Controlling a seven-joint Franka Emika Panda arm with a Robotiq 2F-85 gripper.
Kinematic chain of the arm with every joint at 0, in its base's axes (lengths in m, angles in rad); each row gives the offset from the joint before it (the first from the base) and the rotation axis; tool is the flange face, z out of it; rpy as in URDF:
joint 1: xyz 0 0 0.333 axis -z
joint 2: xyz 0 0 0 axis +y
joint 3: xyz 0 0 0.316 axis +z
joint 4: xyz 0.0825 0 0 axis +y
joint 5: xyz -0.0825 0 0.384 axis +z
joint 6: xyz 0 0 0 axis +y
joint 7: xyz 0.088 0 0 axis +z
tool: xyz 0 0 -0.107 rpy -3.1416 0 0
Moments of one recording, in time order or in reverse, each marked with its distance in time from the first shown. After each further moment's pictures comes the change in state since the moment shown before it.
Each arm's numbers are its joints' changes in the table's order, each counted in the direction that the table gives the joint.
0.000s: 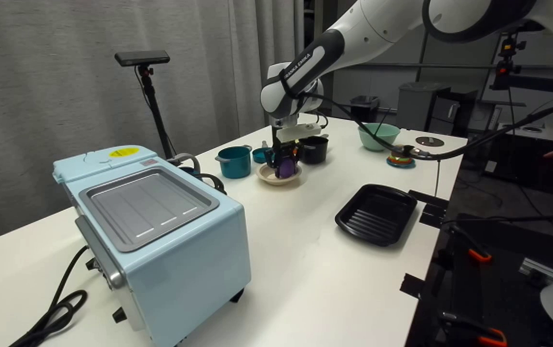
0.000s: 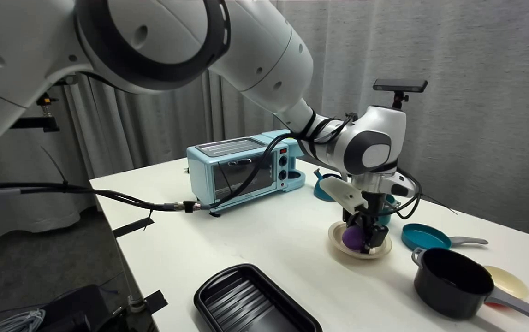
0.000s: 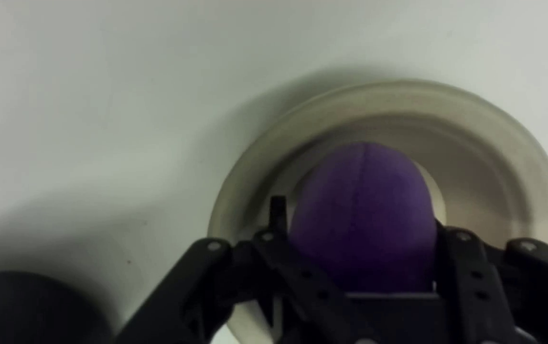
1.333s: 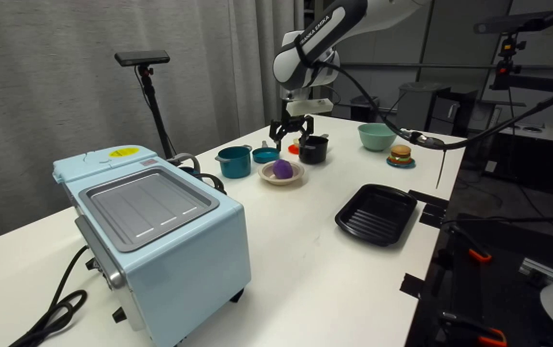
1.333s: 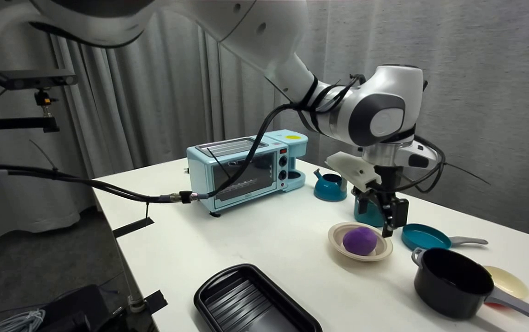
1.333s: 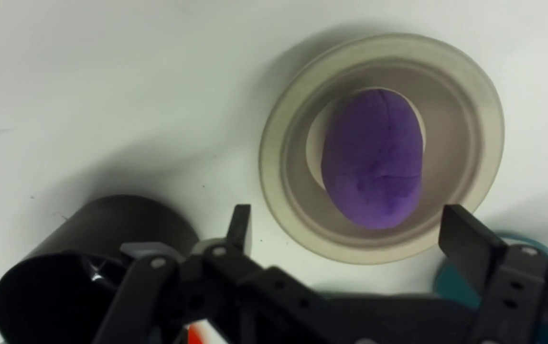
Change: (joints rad) arm 0.022 -0.196 -0.020 0.153 0.000 -0.064 0.011
